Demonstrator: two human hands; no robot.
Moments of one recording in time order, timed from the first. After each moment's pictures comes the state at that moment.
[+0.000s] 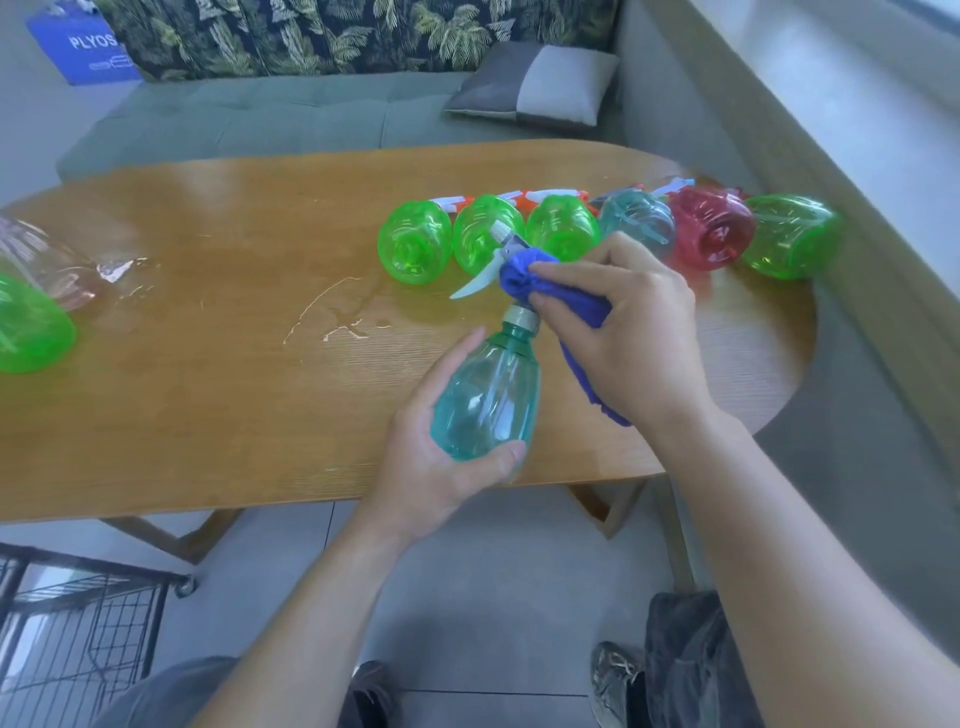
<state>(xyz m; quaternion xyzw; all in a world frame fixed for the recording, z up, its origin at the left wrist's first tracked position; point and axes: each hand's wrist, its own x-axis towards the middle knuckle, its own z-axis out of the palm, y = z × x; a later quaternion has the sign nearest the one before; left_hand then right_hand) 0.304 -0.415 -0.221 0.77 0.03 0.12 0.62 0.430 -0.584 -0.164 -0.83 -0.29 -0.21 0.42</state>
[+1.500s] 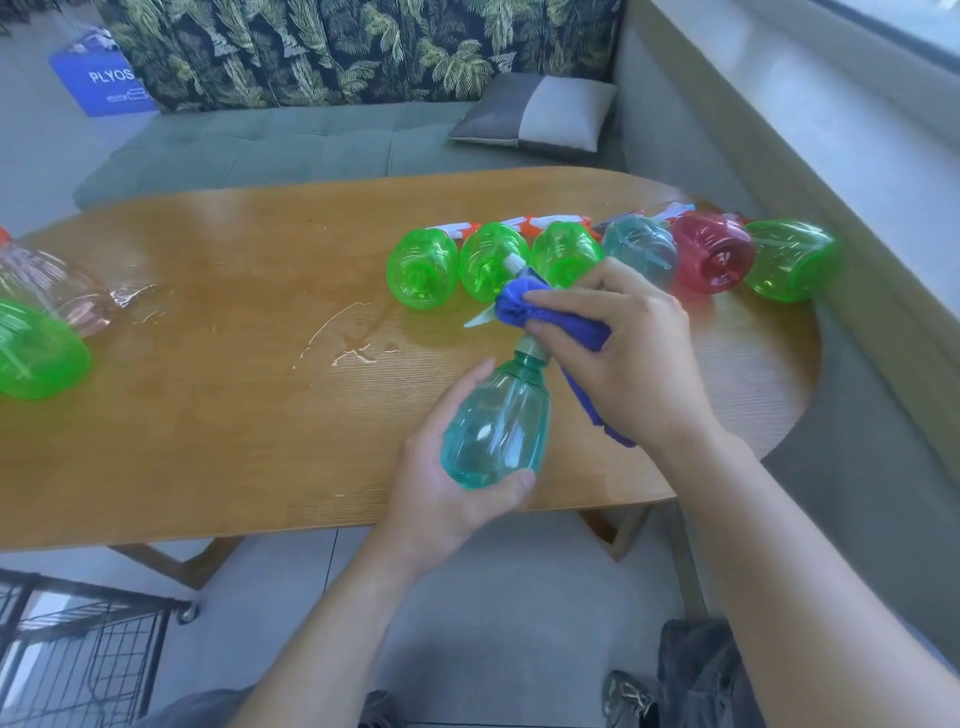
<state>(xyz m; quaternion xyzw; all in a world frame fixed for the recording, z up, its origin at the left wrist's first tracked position) 0.303 -0.415 -0.221 0.78 0.03 0.12 0.61 0.433 -0.579 -0.162 -0.83 -0.30 -0.20 0.42</state>
